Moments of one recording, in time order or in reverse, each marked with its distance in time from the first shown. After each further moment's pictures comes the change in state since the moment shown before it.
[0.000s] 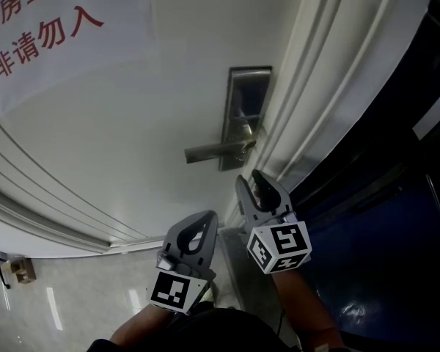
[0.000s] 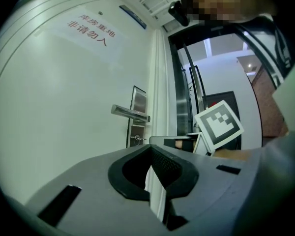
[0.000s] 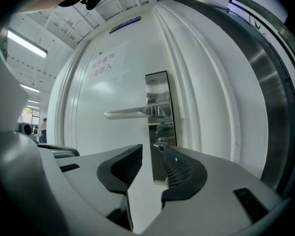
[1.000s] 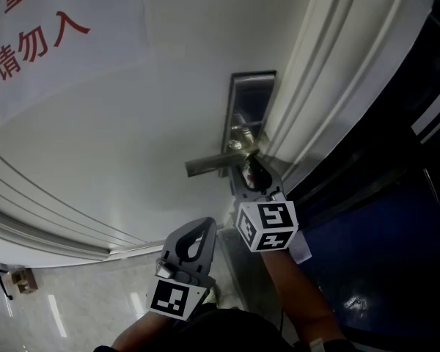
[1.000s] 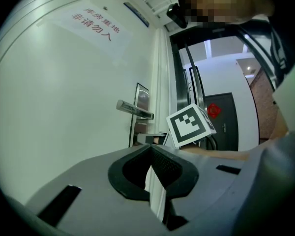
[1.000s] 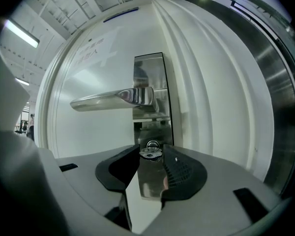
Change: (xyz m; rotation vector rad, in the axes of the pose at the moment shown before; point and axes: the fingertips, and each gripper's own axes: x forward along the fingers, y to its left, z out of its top) left arm 0.005 0.017 -0.007 -0.016 0.013 -0.027; right arm 0.063 -0.019 -0.005 -0.013 0.013 -0.103
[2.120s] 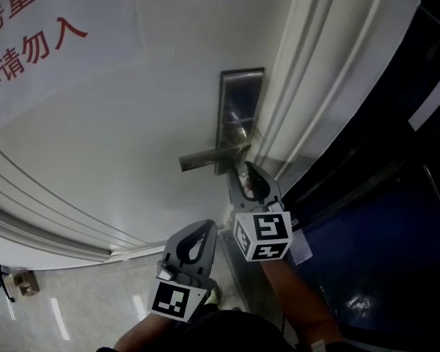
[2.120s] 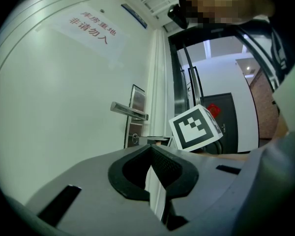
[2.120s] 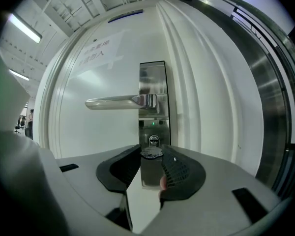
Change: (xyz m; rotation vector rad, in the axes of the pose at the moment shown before) left arm -0.007 -0.018 0.000 0.002 -0.004 -0.004; right arm -0.029 0.003 -0.004 -0.035 0.000 -0.029
